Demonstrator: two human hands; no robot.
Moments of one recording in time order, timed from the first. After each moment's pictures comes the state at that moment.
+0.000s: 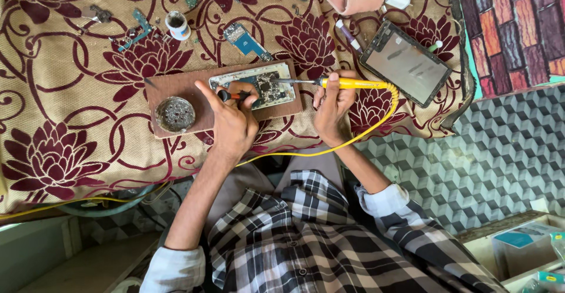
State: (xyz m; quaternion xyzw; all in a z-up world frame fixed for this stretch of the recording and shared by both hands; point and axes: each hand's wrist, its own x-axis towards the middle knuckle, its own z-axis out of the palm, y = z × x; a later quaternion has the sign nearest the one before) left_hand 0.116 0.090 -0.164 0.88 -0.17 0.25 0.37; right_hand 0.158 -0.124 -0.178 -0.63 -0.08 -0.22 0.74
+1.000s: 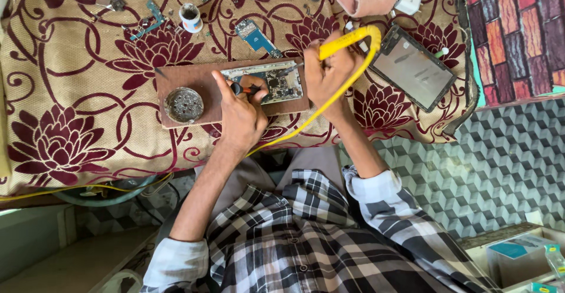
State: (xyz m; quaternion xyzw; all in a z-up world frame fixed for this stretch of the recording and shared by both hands) left_hand 0.116 0.089 -0.155 0.86 -0.16 0.25 0.41; right_hand 0.192 -0.096 -0.096 -0.79 -0.23 -0.32 0.47
